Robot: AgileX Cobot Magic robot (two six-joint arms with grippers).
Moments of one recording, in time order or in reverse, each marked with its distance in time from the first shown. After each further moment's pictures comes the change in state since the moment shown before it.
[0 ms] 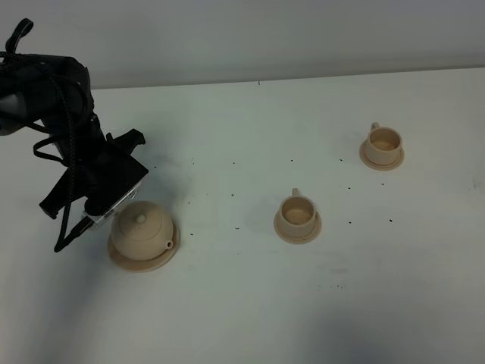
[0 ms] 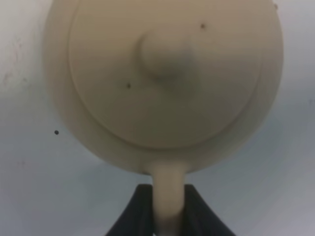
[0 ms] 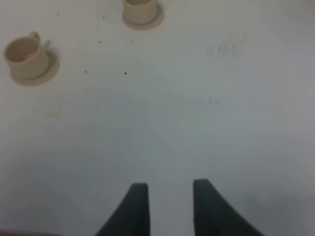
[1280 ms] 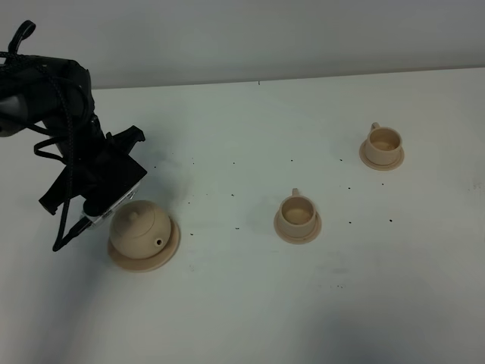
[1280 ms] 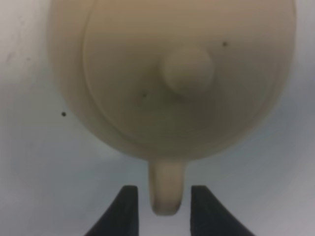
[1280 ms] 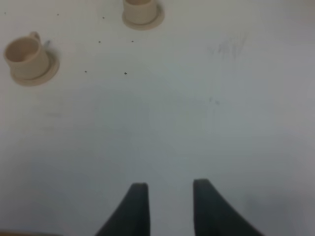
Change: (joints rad) left arm 0.000 0.000 0.007 0.043 -0.061 0.015; right arm 0.000 0.000 0.000 0.000 0.000 0.000
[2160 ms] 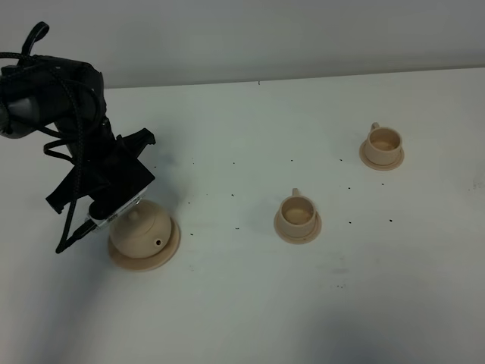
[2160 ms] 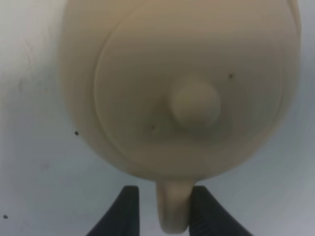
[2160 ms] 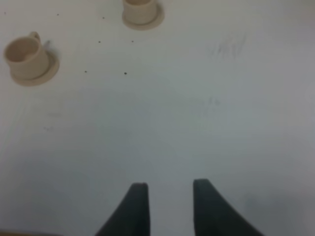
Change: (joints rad) left arm -0.043 0.000 0.000 0.028 -0.005 0.010; right arm 0.000 0.000 0.000 0.000 0.000 0.000
